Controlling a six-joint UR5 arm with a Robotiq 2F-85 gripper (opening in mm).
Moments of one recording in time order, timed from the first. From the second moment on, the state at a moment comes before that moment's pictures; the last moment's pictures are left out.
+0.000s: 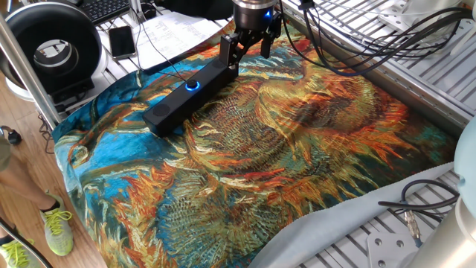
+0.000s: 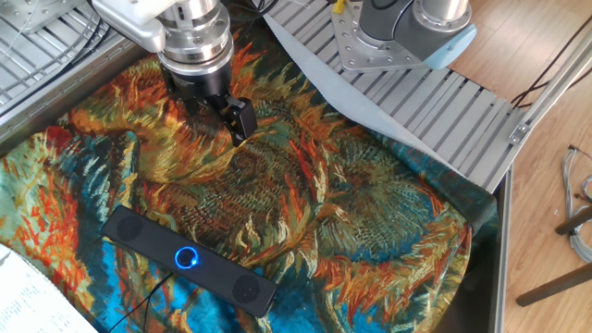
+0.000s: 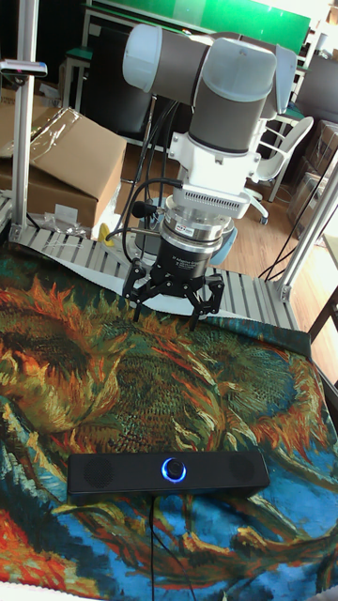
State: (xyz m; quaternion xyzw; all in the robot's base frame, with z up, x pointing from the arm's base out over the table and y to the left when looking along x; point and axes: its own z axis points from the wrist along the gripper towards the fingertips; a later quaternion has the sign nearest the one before) arm 0.544 0.002 0.190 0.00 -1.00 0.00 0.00
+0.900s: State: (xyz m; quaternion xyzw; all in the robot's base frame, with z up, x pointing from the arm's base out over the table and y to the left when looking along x) arm 0.588 0.009 0.193 -0.10 -0.99 -0.02 -0.08
